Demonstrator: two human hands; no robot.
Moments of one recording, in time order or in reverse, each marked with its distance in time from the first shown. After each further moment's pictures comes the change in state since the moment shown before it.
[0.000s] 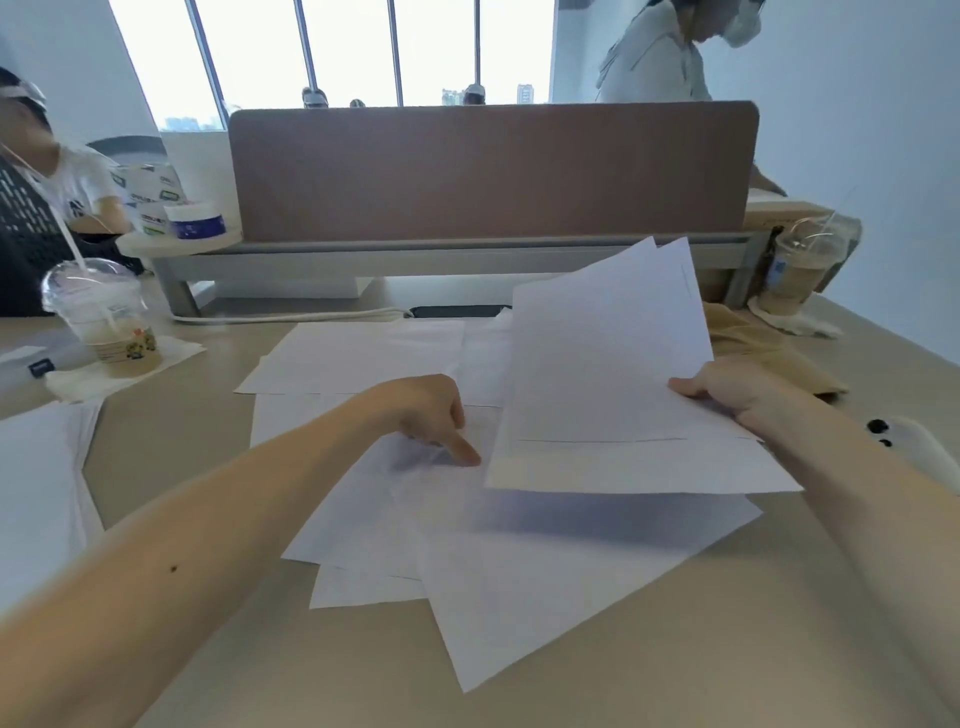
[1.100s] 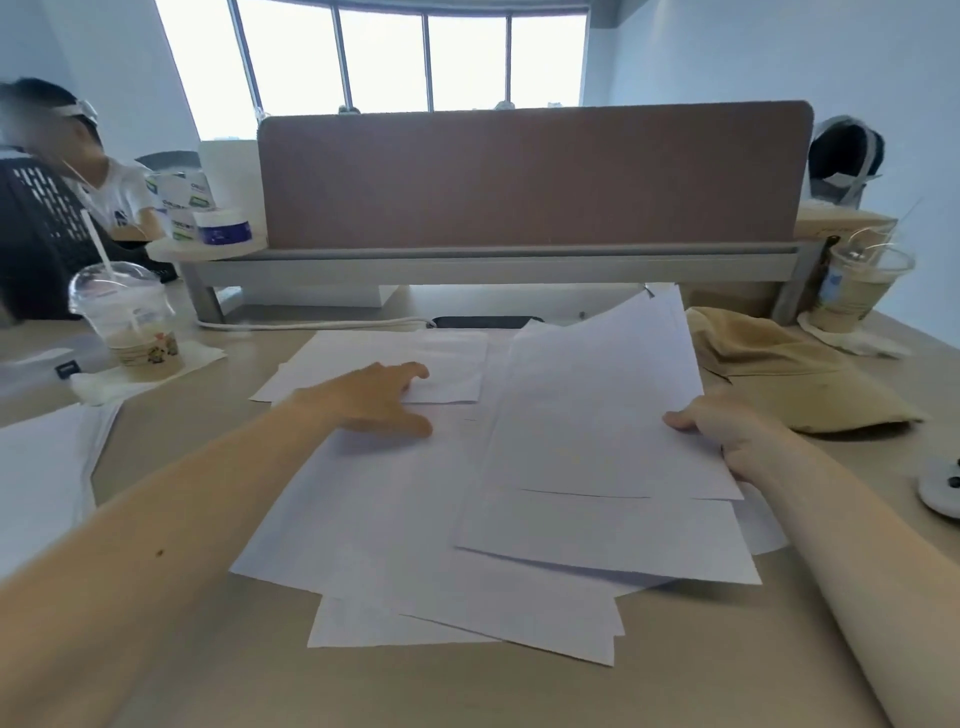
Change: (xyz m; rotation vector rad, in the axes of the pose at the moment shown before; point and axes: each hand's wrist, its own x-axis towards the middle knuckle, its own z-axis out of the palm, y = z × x) left_hand 0.033 -0.094 -0.023 0.153 0.251 0.007; right_hand 0.026 0.010 0.050 0.117 -0.075 -0.016
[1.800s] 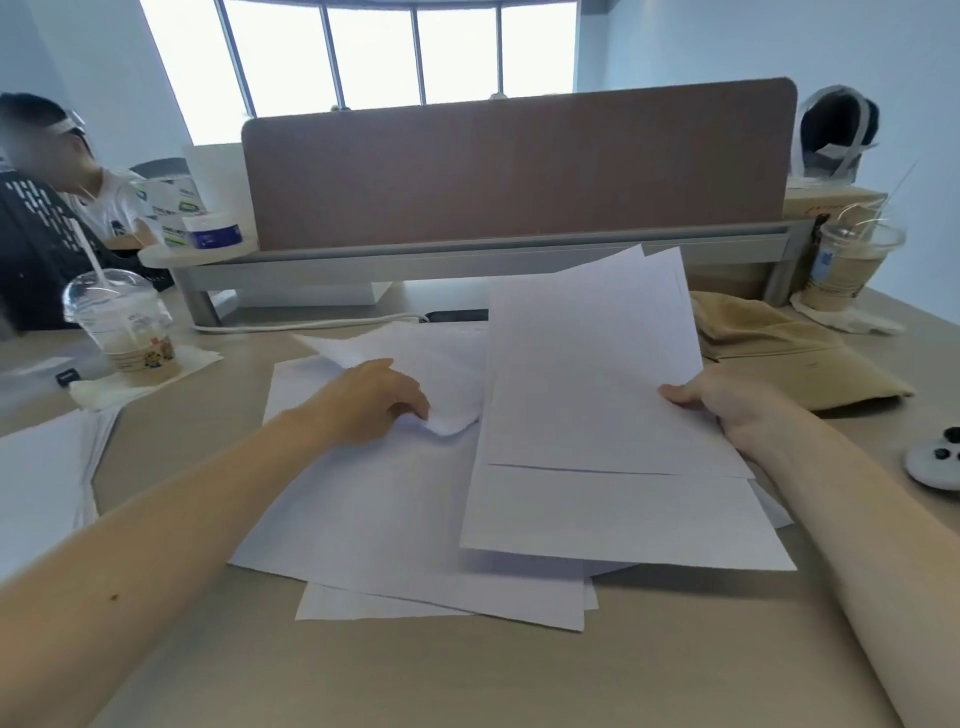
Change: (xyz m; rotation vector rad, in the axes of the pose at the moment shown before) left_hand -0.012 0.002 0.018 0.186 0.358 0.387; right_hand -0.014 -0.003 -0.010 0.147 -0.080 -0.043
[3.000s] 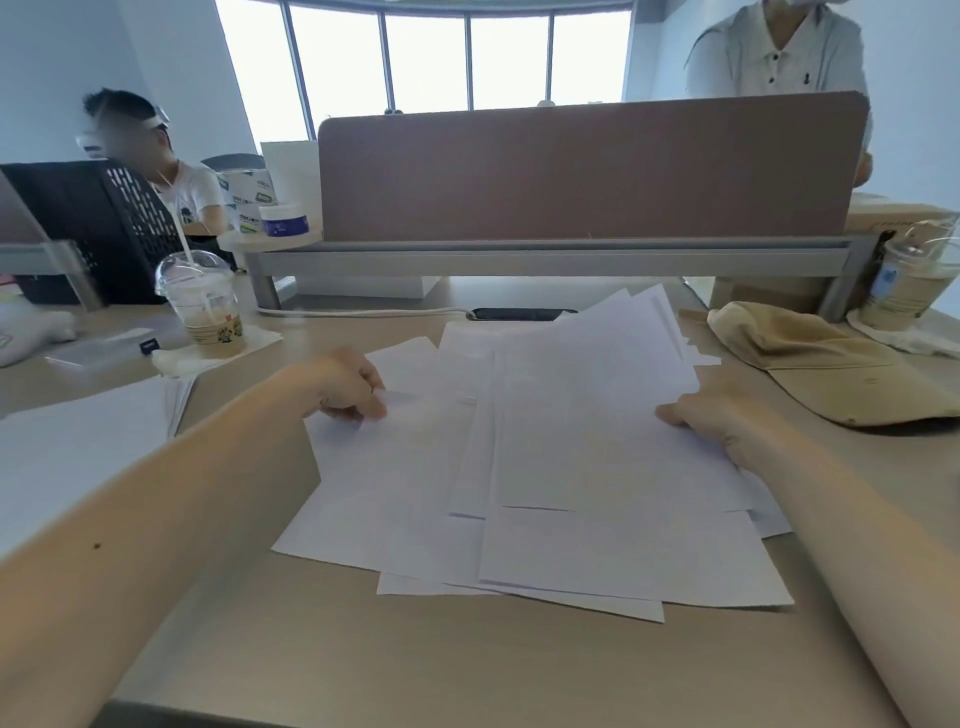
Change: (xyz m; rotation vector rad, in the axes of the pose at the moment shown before) left_hand -0.046 -0.034 -0.042 -0.617 -0.239 -0.861; right_hand -0.026 0.004 0.045 -0.483 0.063 -0.219
